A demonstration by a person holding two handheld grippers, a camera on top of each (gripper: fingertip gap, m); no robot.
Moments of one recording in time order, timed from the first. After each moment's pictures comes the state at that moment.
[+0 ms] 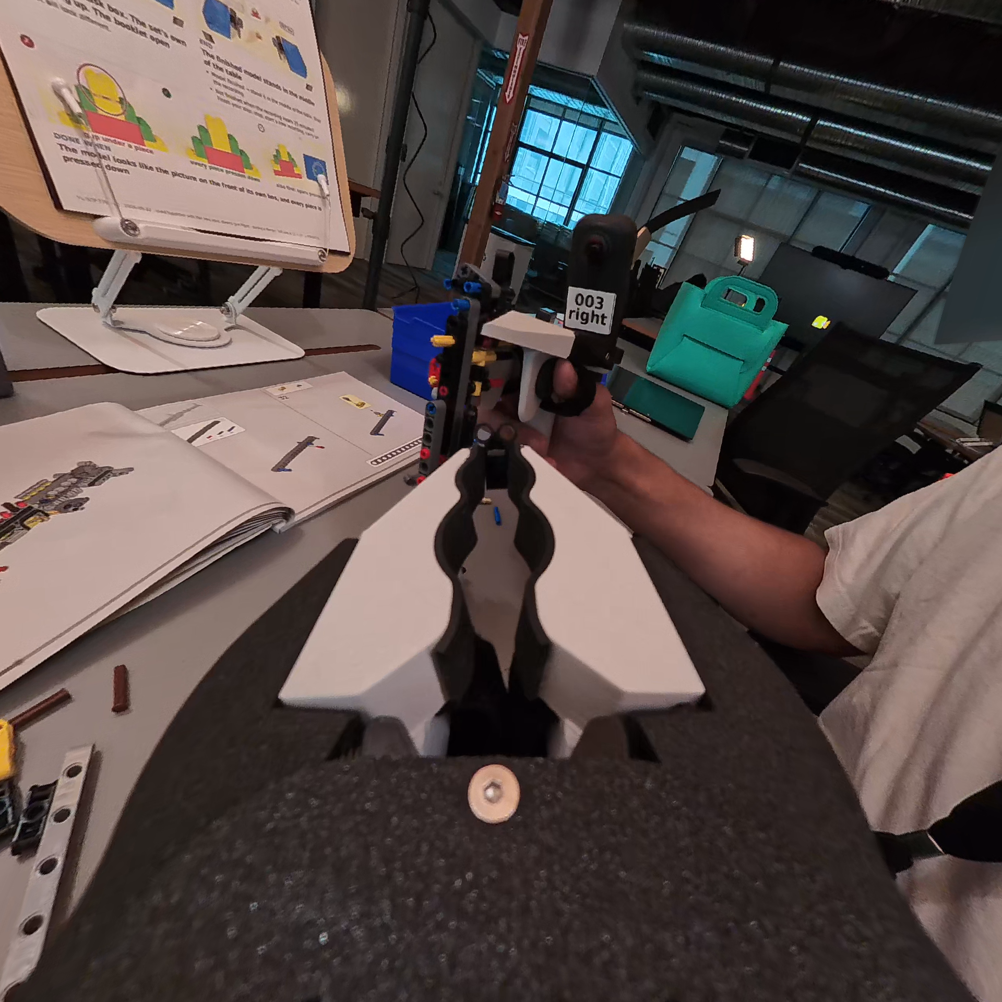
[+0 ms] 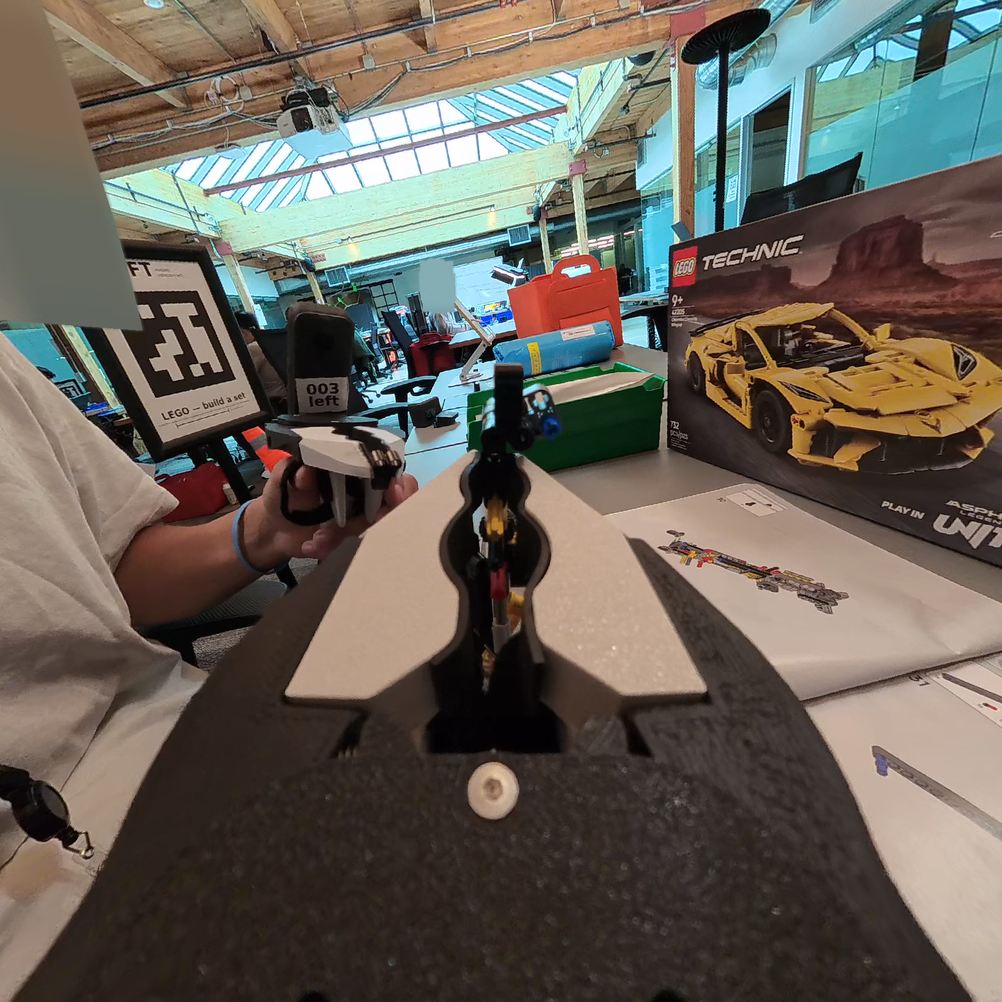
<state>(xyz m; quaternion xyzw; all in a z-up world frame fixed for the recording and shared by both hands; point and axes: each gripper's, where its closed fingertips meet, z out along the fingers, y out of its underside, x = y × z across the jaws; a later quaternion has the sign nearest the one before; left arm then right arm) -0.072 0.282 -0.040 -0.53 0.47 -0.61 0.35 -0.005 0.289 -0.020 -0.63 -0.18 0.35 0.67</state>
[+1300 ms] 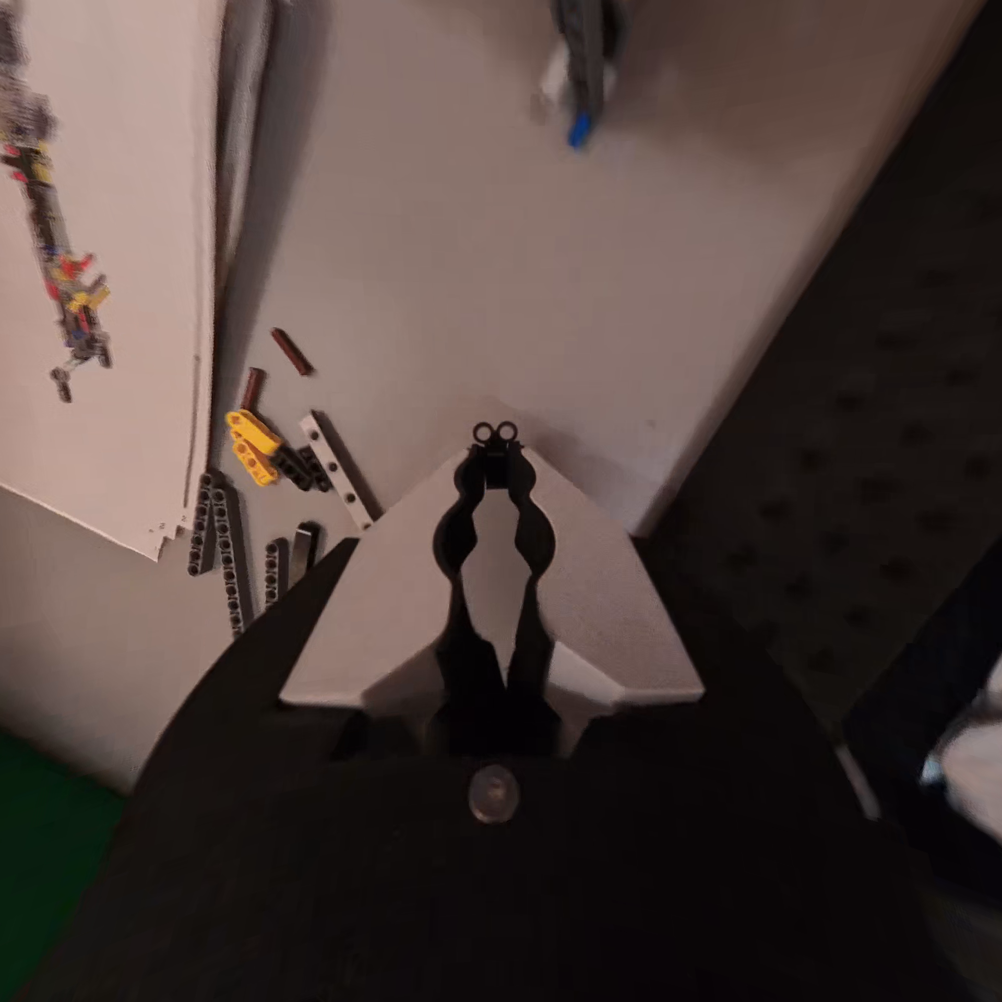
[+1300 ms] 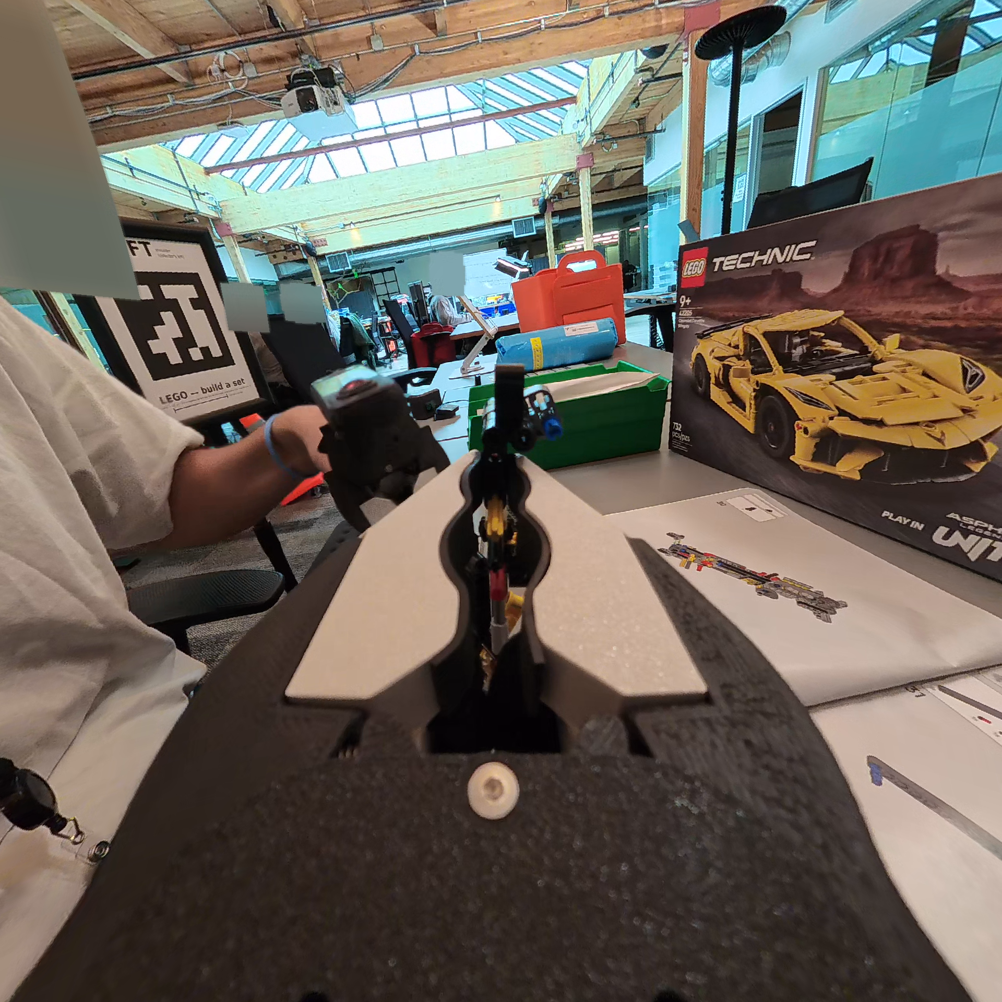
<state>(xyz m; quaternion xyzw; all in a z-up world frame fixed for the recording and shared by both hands) -0.135 0.335 -0.186 -0.57 0.80 -0.10 0.17 -0.010 0.287 -0.018 -0.63 -0.20 0.34 0.67</state>
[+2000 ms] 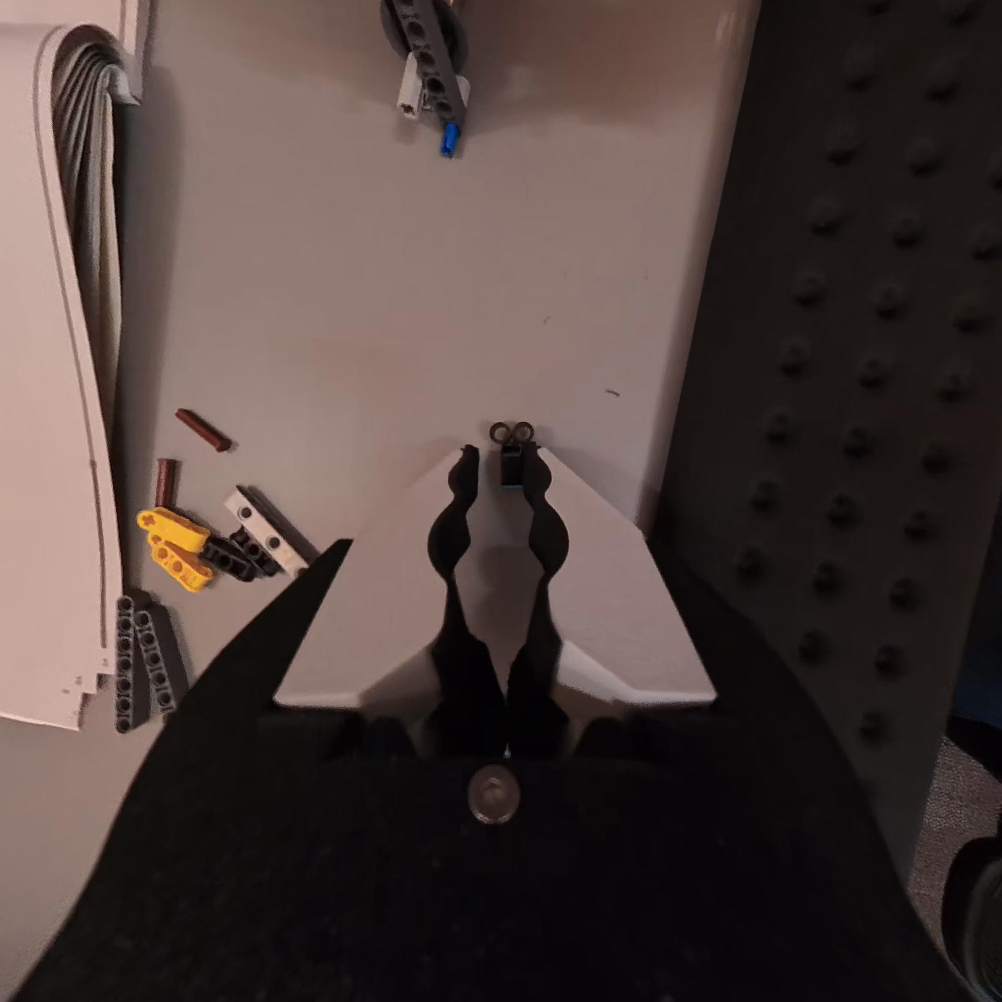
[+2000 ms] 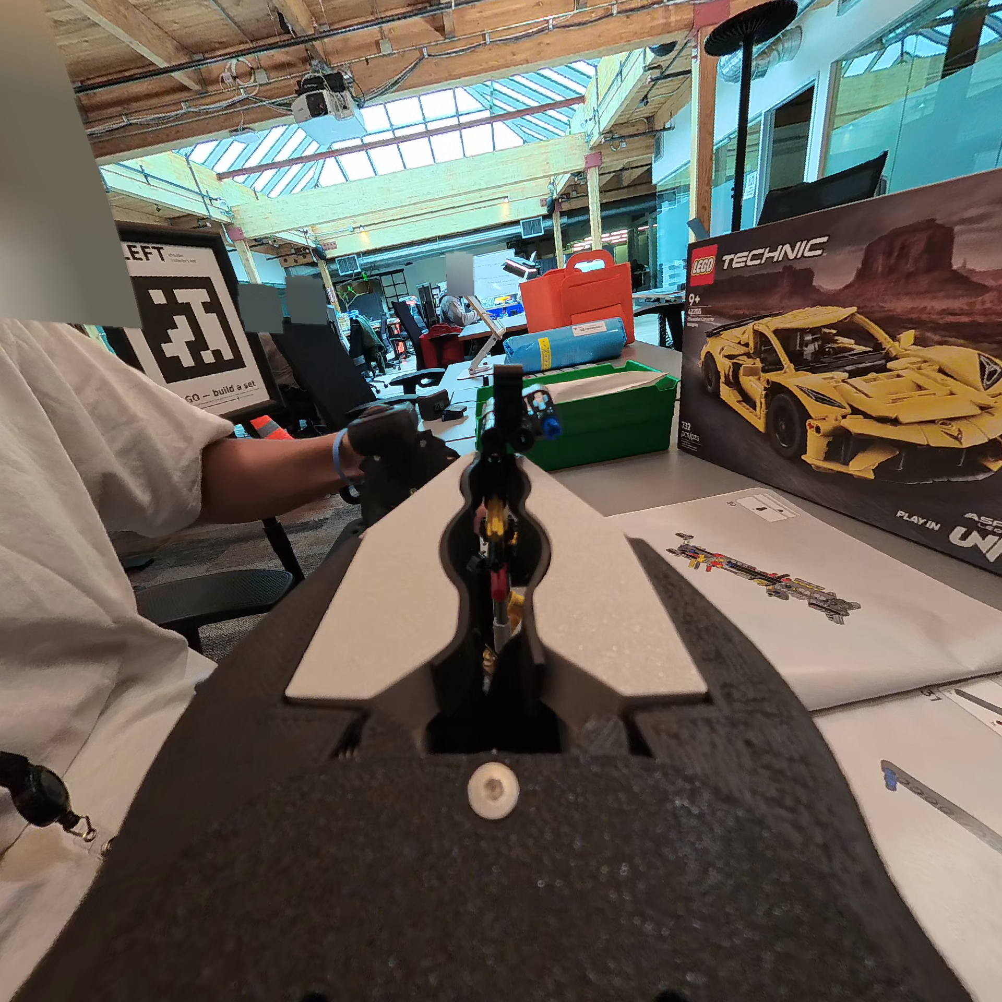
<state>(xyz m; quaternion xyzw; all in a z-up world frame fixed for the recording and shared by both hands) -0.136 0.324 -0.210 -0.46 0.84 -0.22 0.17 -0.011 0.286 -0.019 -0.63 -0.20 0.35 0.67</state>
